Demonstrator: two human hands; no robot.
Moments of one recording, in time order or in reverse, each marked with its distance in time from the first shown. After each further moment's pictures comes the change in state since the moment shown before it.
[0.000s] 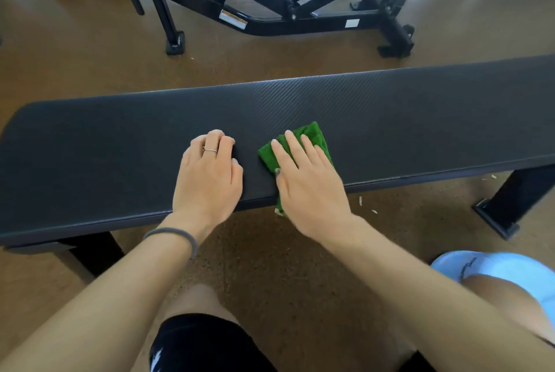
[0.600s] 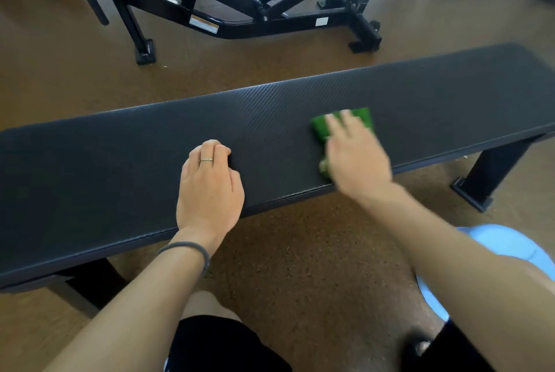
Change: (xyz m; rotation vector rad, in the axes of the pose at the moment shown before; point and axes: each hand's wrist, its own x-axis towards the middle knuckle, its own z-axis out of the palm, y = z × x) left_hand -0.002 -0.004 -0.007 -0.131 -0.020 -0.014; right_hand 0.027 0.055 -0.017 -0.164 -0.011 0.276
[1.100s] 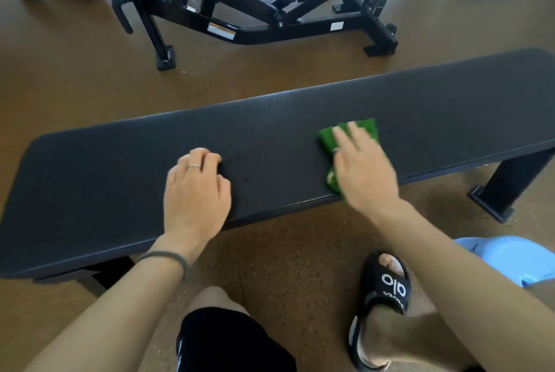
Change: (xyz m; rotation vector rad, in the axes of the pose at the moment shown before) left_hand -0.002 -0.034 -0.026 0.077 0.009 0.002; right_hand -0.009 0.001 0.013 0.073 0.152 -0.029
